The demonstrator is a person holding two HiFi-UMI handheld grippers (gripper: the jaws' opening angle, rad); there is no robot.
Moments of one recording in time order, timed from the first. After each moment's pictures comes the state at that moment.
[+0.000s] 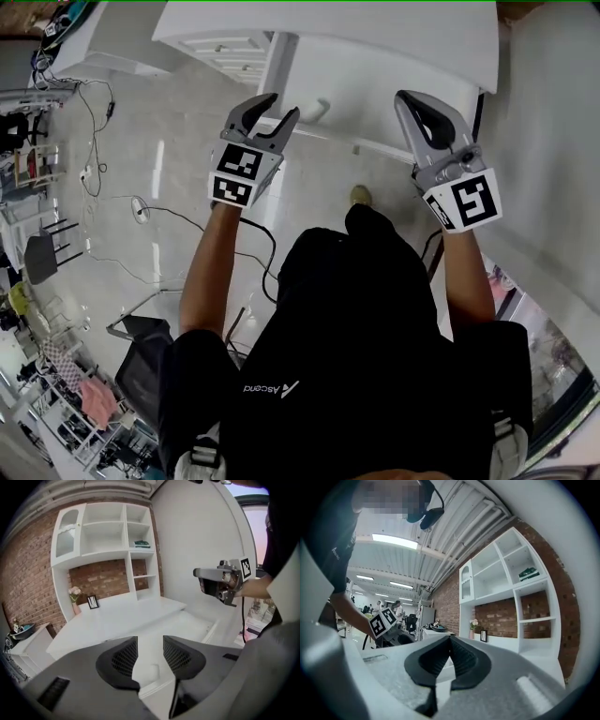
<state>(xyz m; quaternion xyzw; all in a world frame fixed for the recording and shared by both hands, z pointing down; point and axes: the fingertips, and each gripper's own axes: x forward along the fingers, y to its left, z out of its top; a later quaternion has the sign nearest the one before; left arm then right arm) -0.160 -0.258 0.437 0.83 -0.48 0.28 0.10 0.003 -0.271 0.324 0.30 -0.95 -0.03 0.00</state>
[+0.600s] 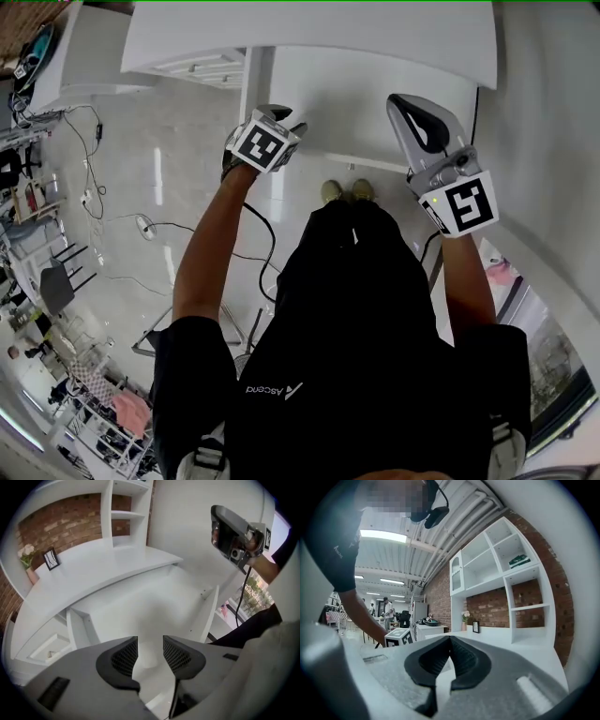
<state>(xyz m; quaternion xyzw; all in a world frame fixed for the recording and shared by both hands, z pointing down) -0.157 -0.307 0.598 0.78 -0.29 0.49 0.23 -0.005 -0.327 0.371 0.34 -0.94 0.03 0.03</state>
